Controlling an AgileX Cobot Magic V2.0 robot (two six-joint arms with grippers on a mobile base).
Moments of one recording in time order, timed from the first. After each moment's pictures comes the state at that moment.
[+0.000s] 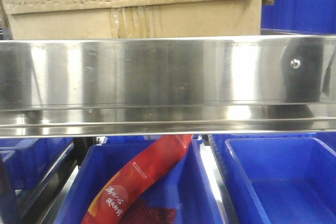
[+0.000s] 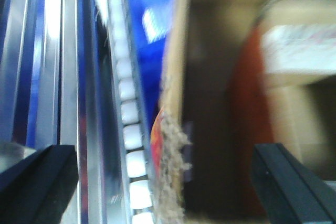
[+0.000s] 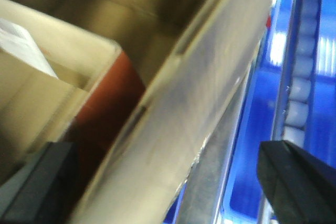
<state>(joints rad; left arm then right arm) -0.21 1.47 -1.84 0.08 1.23 -0.11 0.29 1.53 -1.78 0.25 1.09 -0.07</state>
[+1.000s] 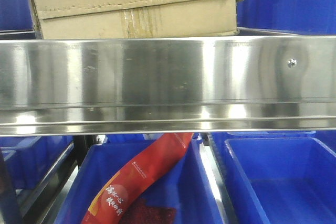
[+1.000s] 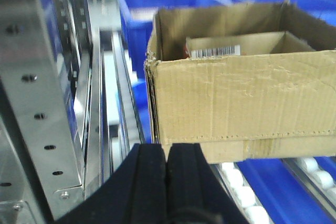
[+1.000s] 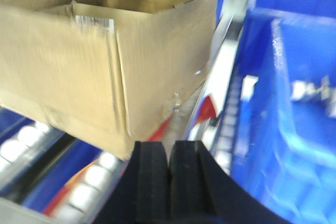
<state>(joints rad) -0.21 0.60 -1.02 0.09 0.72 -0.11 0.29 0.68 -0.99 0.18 0.68 -0.19</state>
